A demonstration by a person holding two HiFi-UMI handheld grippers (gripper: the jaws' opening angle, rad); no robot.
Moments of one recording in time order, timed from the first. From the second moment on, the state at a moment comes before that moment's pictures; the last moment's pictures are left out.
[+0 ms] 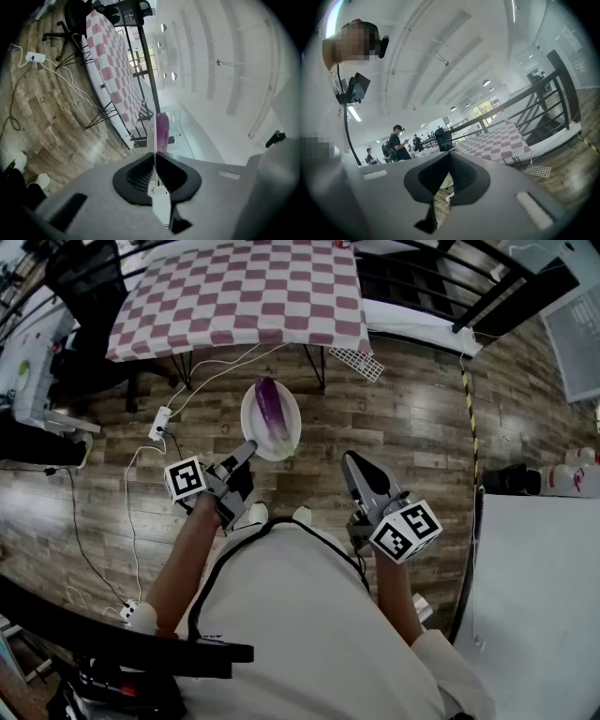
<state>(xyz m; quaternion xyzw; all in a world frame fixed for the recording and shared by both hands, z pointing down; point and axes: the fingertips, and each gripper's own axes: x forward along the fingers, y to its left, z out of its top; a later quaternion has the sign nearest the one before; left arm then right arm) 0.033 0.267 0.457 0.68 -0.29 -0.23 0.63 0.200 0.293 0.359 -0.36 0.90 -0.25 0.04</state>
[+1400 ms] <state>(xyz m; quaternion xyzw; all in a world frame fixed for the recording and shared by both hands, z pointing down) -0.099 0.302 0.458 0.69 -0.29 -0.24 0.62 0.084 0.328 0.356 -0.39 0.87 -0.29 0.06</state>
